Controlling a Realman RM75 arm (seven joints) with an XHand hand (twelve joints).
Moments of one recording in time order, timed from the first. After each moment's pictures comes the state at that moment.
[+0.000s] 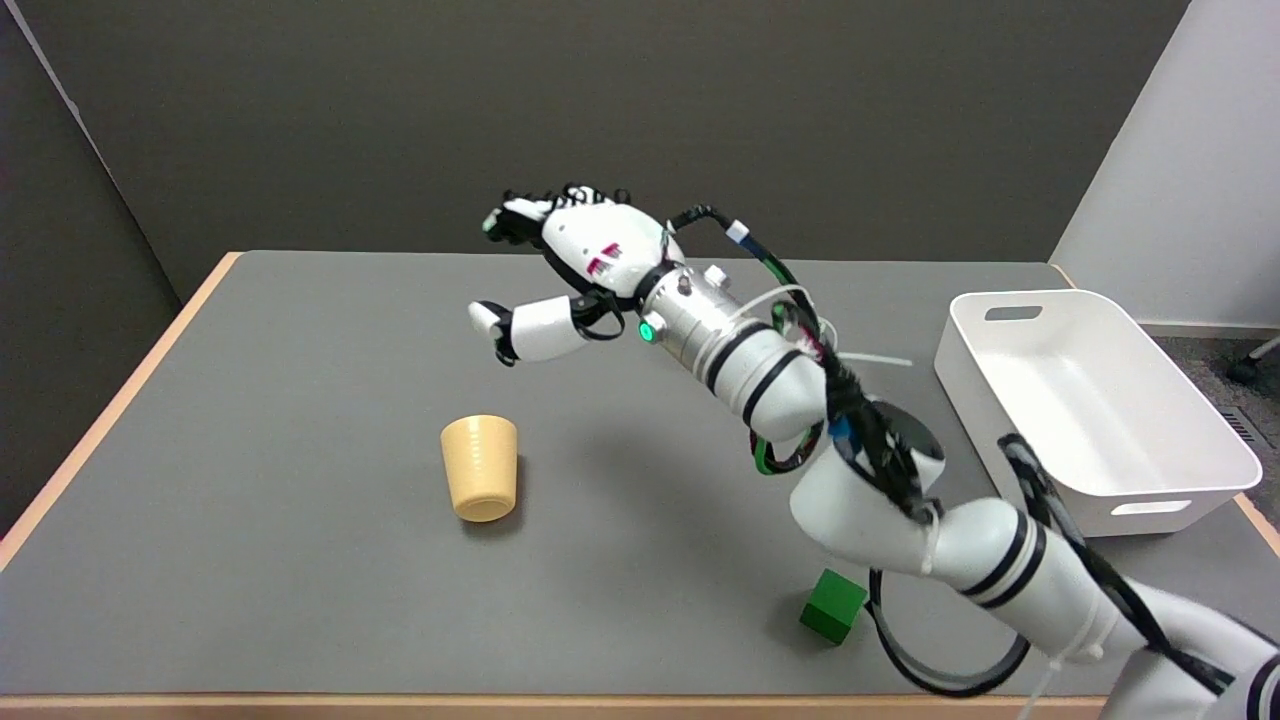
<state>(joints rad) 0.37 -1.21 -2.17 1.79 -0.55 -0.37 1.28</state>
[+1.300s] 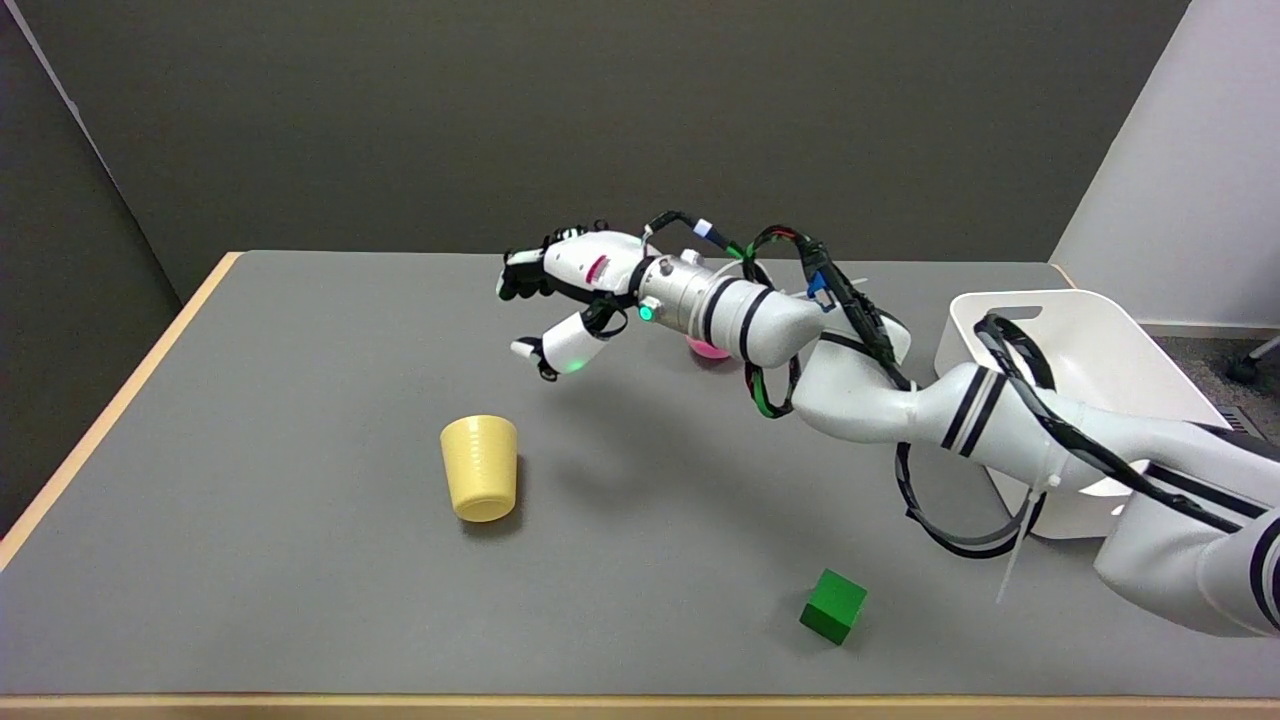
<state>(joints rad) 0.78 -1.05 -2.51 1.31 0.18 -0.12 0.92</state>
